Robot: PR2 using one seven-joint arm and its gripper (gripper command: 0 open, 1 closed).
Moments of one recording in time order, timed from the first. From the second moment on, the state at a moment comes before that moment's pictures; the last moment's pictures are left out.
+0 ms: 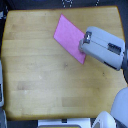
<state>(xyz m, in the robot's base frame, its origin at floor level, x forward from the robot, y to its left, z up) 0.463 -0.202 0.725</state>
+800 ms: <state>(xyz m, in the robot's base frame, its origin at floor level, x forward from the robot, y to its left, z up) 0.476 -0.218 0.756</state>
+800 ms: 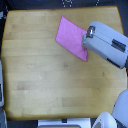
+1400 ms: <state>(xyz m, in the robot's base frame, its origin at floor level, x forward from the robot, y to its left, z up) 0.503 -0.174 0.812</state>
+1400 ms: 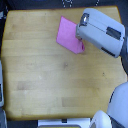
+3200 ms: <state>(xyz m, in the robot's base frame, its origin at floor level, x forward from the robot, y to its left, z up) 0.574 0.061 0.767</state>
